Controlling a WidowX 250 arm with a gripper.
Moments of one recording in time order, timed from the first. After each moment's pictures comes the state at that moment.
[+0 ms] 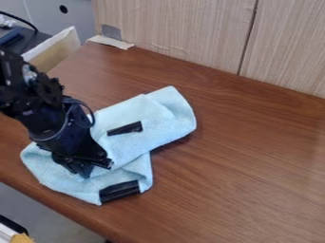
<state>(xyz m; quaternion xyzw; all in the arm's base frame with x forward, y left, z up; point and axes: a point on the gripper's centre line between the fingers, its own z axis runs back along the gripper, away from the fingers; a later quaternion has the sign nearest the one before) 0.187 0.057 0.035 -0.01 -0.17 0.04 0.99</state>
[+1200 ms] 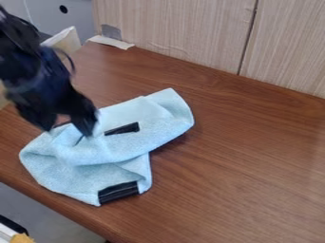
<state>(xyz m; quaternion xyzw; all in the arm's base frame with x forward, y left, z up) 0.203 0.085 0.104 0.00 -0.22 0.12 0.97</state>
